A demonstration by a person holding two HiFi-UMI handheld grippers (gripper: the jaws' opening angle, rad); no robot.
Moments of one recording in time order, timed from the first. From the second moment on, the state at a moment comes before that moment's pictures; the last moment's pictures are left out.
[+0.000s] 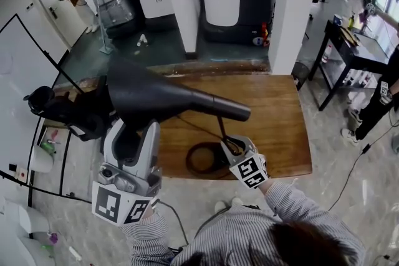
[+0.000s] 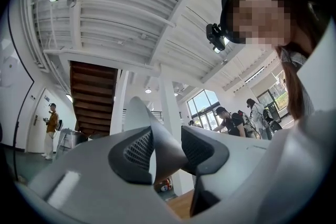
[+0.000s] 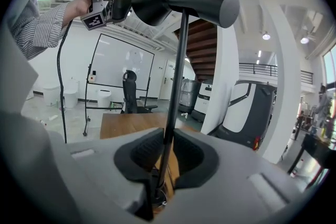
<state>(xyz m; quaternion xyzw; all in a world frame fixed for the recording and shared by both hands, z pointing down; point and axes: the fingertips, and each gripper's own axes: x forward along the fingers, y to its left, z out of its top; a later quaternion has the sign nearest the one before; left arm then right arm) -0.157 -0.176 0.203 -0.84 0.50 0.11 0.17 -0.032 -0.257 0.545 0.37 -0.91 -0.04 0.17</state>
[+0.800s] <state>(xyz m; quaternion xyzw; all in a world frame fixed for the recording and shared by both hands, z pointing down) -0.154 -0.167 0.320 -0.84 0.53 0.09 0.07 -0.011 -0.226 0.501 0.36 -0.92 -0.06 0.11</state>
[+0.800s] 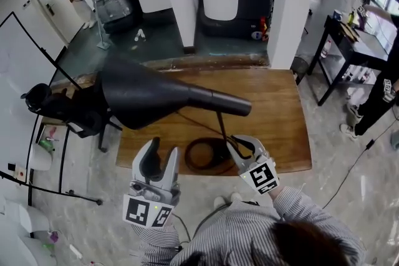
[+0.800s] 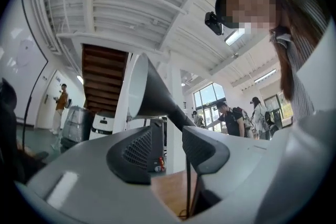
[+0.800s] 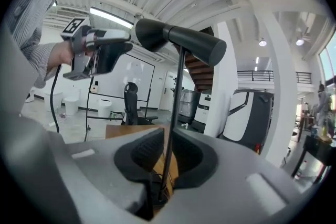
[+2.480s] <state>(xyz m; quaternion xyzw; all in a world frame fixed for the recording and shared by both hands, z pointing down) -0.050 -0.203 0.473 -0.89 0.43 0.02 -0.13 -0.015 -0.210 0.470 0.37 -0.93 -0.01 0.07</state>
